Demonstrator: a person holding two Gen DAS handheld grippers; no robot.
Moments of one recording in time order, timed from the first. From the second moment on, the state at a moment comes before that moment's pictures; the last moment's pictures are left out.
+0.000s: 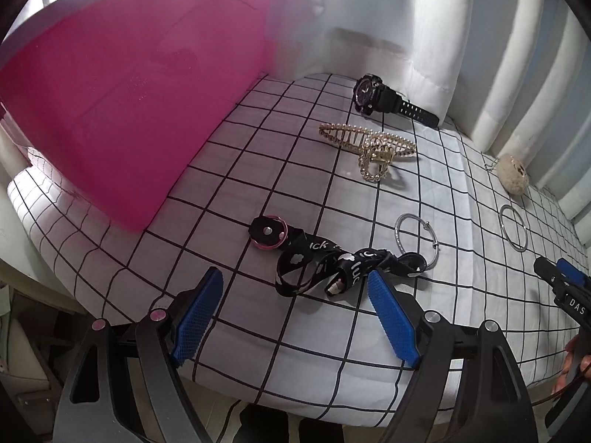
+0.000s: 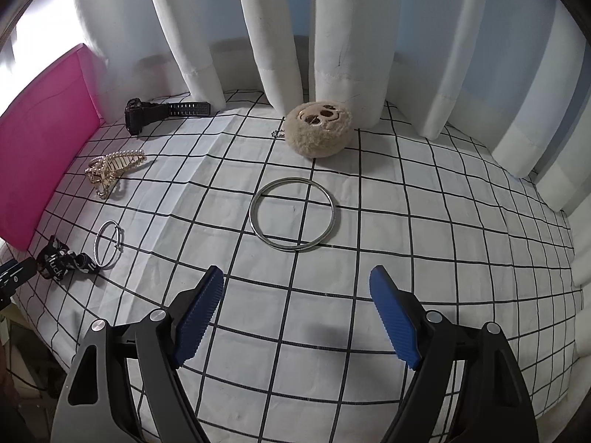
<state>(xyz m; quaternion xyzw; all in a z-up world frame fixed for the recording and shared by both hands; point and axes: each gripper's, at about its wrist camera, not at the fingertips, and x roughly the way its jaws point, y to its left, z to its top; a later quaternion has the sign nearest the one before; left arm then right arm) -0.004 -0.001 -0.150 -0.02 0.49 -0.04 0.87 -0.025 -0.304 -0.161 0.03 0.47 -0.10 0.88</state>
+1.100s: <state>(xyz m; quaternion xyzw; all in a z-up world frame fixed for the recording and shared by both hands) 0.030 -0.004 -0.184 -0.04 0.49 -0.05 0.87 0.036 -0.314 -0.196 0.03 0.47 -0.10 0.88</state>
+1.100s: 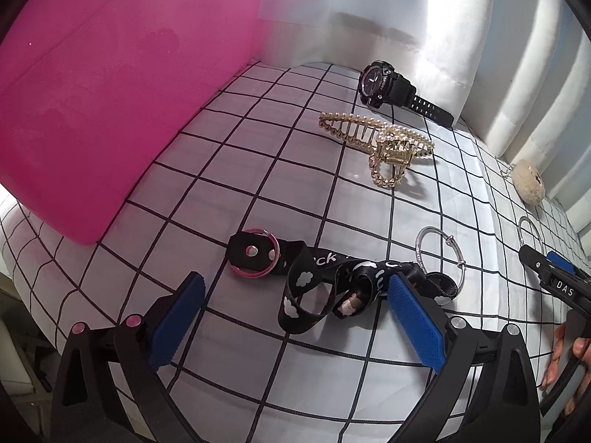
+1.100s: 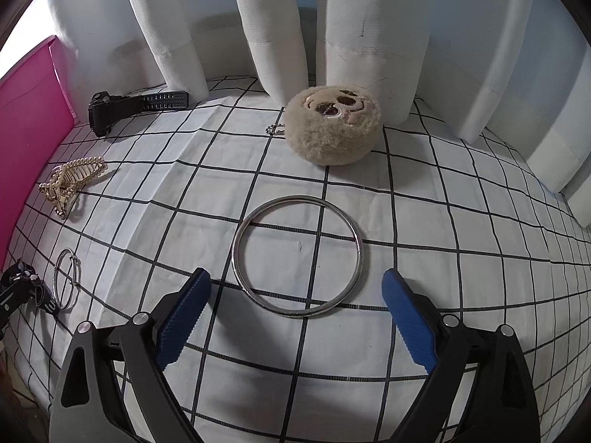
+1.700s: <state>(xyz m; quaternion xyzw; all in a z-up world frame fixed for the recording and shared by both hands) 0.041 -0.016 -0.188 -0.03 0.47 -0.03 0.88 0.050 -0.313 -0.201 0.02 0.45 -0.10 0.89</state>
